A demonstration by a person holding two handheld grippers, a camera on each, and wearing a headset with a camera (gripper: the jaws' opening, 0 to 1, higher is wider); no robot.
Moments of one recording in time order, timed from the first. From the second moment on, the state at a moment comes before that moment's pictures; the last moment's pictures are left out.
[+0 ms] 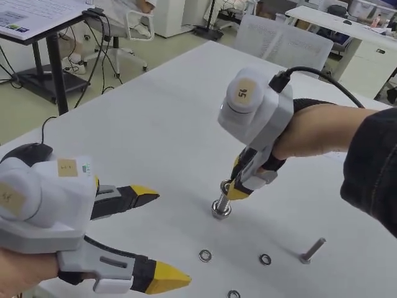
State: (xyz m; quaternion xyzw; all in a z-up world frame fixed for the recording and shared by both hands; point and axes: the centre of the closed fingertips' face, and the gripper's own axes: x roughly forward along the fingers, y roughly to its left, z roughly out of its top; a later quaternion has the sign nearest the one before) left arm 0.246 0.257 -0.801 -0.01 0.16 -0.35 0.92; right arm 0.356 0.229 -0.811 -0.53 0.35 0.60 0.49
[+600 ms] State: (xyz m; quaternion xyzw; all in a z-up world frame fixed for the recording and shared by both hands) left arm 0.245 0.258 -0.805 -0.01 0.17 -0.35 0.92; right arm 0.361 0.231 -0.827 -0.53 0.36 0.60 0.48
